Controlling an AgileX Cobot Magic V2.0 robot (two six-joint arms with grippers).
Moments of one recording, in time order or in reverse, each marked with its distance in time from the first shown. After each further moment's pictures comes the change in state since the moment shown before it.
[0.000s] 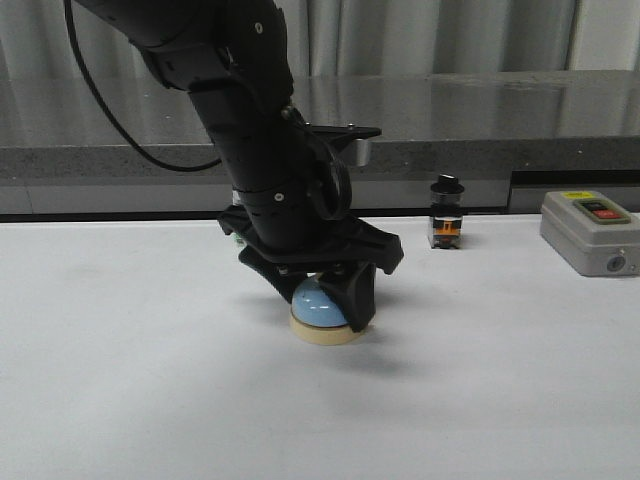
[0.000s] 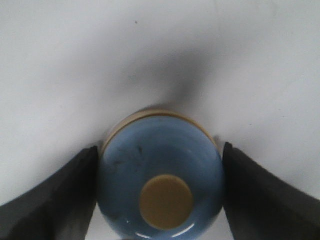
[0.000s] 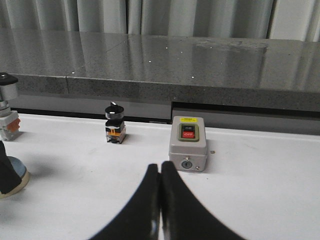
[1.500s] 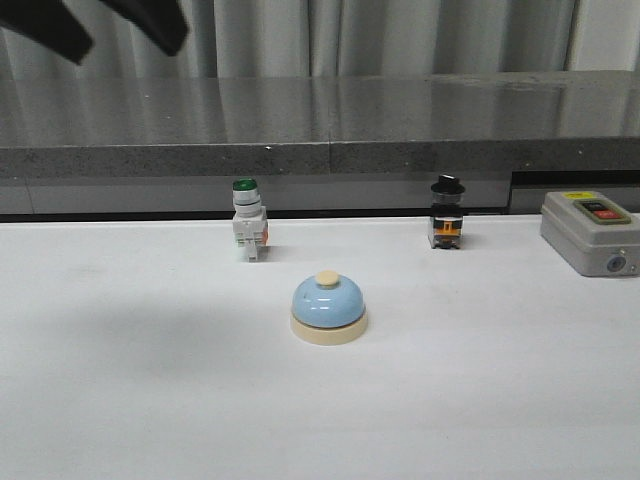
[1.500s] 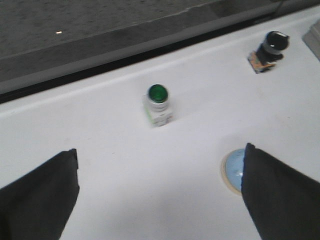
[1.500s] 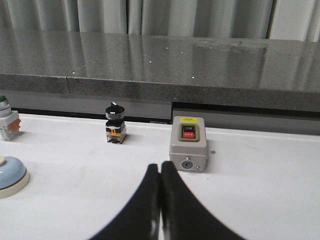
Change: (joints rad) left arm 0.338 -0.690 0.324 -0.023 -0.060 0.002; right arm 0.000 0.000 0.000 0.000 0.000 0.000
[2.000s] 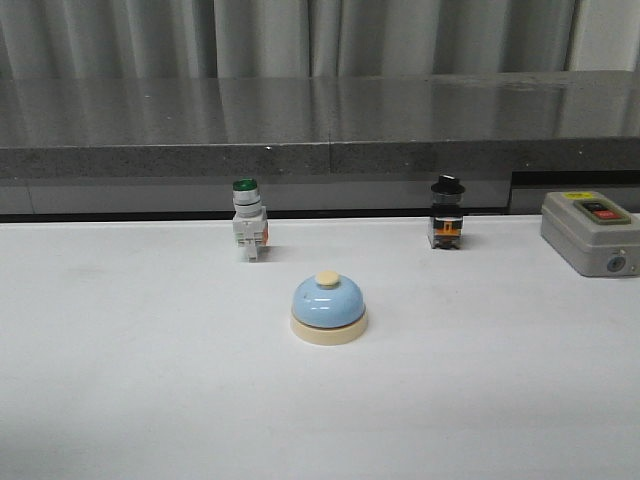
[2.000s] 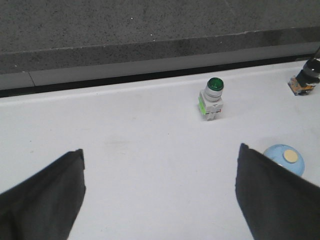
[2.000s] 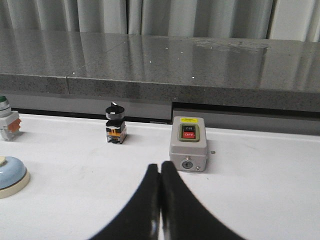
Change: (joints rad) left arm 0.122 -0.518 0.447 -0.002 -0.167 0.000; right arm 0.000 0.000 0.000 0.000 0.000 0.000
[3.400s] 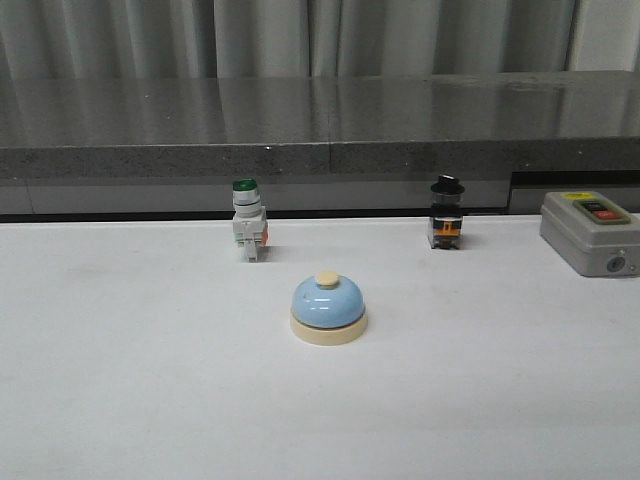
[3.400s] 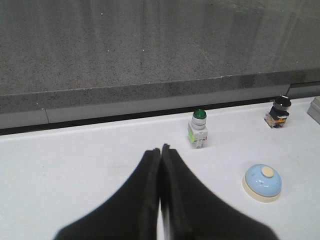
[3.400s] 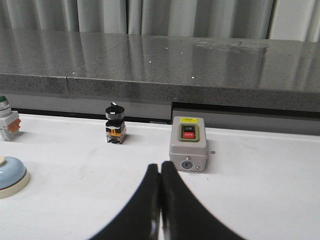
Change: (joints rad) left arm 0.000 -0.360 0.150 0.000 -0.017 0.000; right arm 0.000 0.000 0.000 0.000 0.000 0.000
